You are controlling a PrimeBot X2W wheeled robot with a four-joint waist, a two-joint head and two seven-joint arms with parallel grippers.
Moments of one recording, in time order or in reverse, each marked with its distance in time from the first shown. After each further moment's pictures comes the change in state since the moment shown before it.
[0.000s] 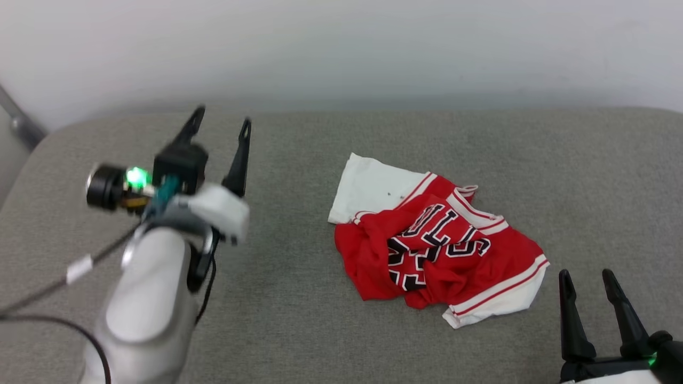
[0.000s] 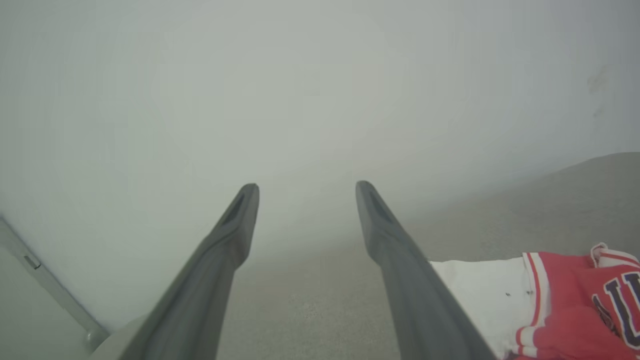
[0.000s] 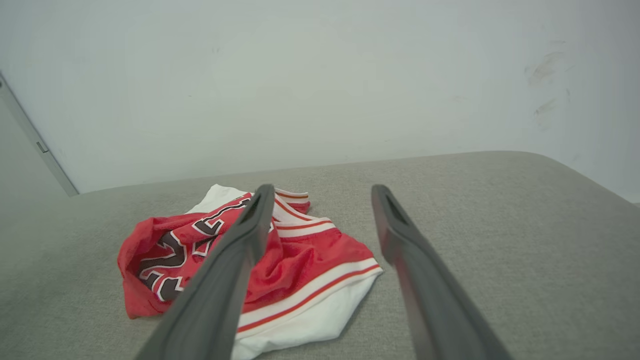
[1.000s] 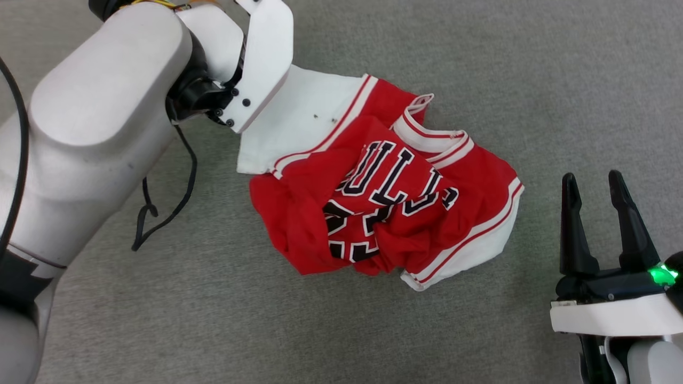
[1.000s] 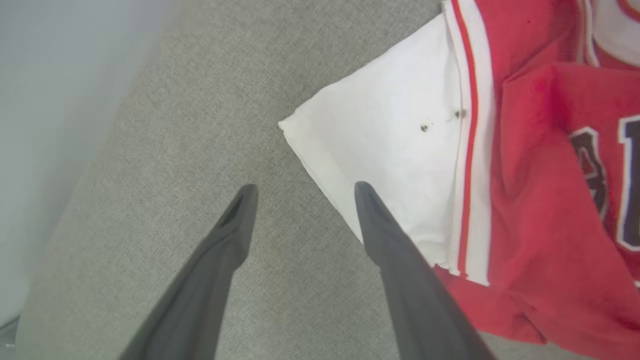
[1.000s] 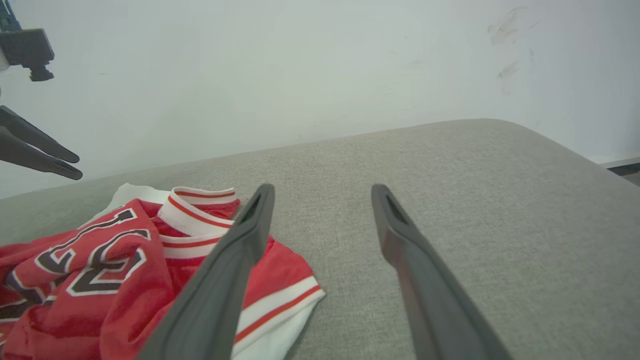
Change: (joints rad) left arm -0.846 0.285 -0.867 0.086 -0.777 -0.060 1.183; right arm -0.244 0.000 0.042 -0.048 0.056 0.000 0.000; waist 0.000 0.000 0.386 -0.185
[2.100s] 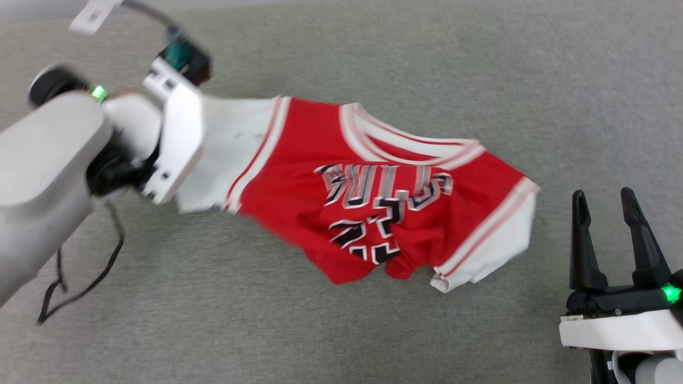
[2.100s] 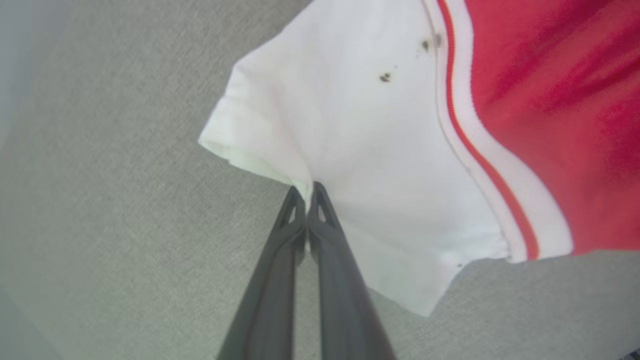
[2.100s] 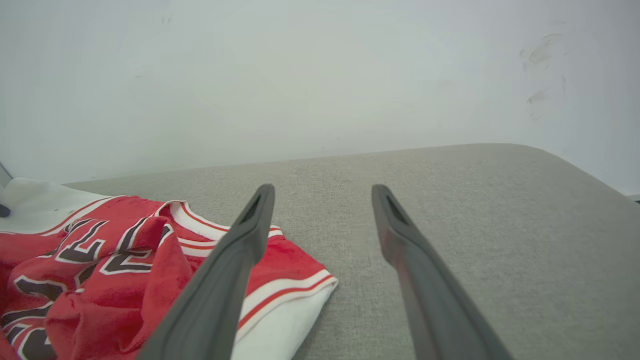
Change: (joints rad) left arm 0.097 0.255 -0.233 -0.051 -0.212 0.008 -0.211; right arm 0.050 0.000 -0.037 -0.016 -0.067 0.000 0.000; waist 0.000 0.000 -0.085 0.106
